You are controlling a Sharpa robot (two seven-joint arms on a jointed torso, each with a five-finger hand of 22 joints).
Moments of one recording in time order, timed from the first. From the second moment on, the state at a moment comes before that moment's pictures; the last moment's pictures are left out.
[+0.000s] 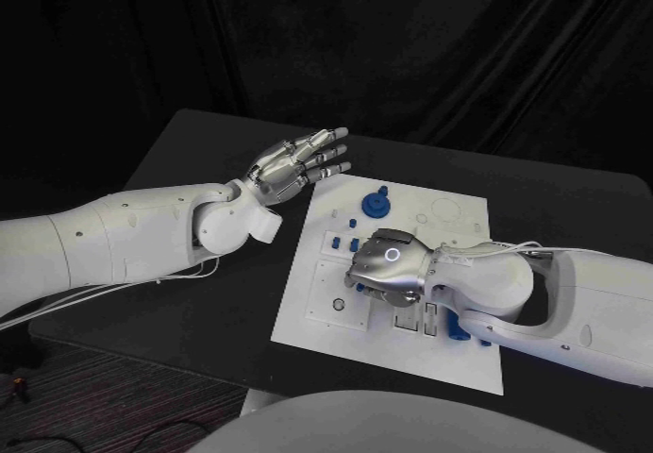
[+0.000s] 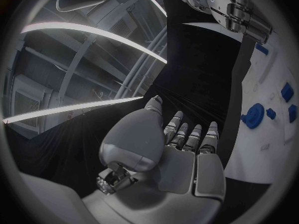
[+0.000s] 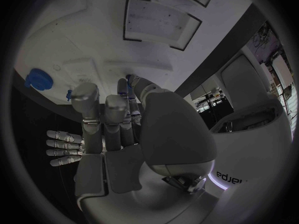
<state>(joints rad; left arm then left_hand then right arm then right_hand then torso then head) 1.24 -0.80 -0.21 1.34 0.06 0.30 0.62 1.35 0.25 -0.19 0.19 0.41 0.37 0.13 0.10 0.05 0.02 0.09 0.17 0.03 0.04 0.19 0.07 0.02 0.16 0.06 0.29 0.03 0.16 1.22 -0.70 -0.21 1.78 -2.18 -0.09 -0.03 1.46 -0.16 0.36 0.10 0.17 1.00 0.08 0.07 0.16 1.25 0.04 0.14 0.12 1.40 -0.03 1.14 0.88 0.12 1.37 0.07 0.85 1.31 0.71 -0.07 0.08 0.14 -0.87</state>
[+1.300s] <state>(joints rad) 1.24 -0.82 -0.21 1.35 0.06 0.30 0.62 1.36 0.23 -0.20 0.17 0.42 0.39 0.13 0.11 0.05 0.02 0.10 0.18 0.03 0.04 0.19 0.07 0.02 0.16 0.06 0.29 0.03 0.15 1.33 -0.95 -0.21 1.76 -1.72 -0.21 -0.03 1.44 -0.19 0.18 0.29 0.06 0.89 0.10 0.12 0.09 0.94 0.11 0.20 0.07 1.43 0.02 1.12 0.85 0.13 1.40 0.12 0.79 1.31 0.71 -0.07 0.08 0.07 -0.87</state>
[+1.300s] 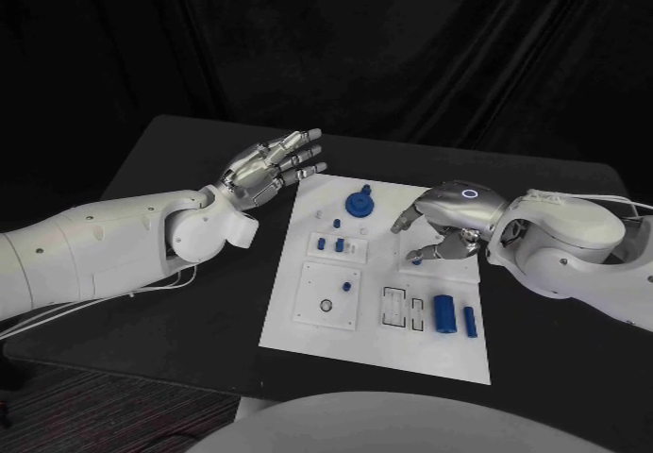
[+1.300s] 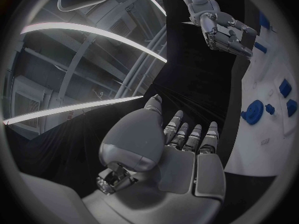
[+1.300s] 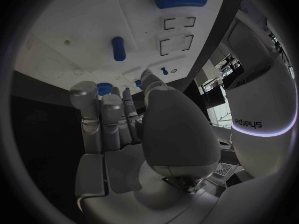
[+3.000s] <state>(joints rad) 1.21 -0.82 -0.21 1.35 0.06 0.31 0.64 1.37 0.24 -0.20 0.16 0.43 0.39 0.13 0.12 0.05 0.02 0.10 0.18 0.03 0.04 0.19 0.07 0.02 0.16 0.06 0.29 0.03 0.15 1.28 -0.96 -0.21 1.70 -1.64 -0.12 -0.03 1.49 -0.16 0.22 0.22 0.19 0.95 0.09 0.10 0.08 1.00 0.09 0.19 0.07 1.40 0.01 1.04 0.79 0.13 1.38 0.11 0.64 1.31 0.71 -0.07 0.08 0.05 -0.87</state>
